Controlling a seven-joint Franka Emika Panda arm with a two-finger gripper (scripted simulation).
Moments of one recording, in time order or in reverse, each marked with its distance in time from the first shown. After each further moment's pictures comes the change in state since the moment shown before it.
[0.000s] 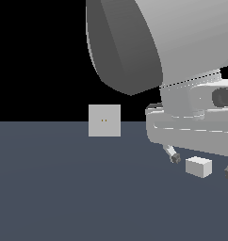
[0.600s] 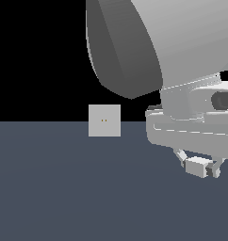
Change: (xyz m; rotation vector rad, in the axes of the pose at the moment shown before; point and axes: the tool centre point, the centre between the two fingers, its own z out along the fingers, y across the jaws) arm -0.001 -0.001 0.004 0.002 0.001 0.001
